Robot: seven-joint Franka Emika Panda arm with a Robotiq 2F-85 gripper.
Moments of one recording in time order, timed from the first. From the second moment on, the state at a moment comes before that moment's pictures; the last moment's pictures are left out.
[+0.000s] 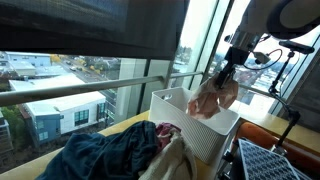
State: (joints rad) arm -0.01 -0.12 0.01 -2.37 -0.14 2.35 0.07
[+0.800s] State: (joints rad) arm 0.04 0.06 0.03 -2.33 -0.14 2.45 0.03
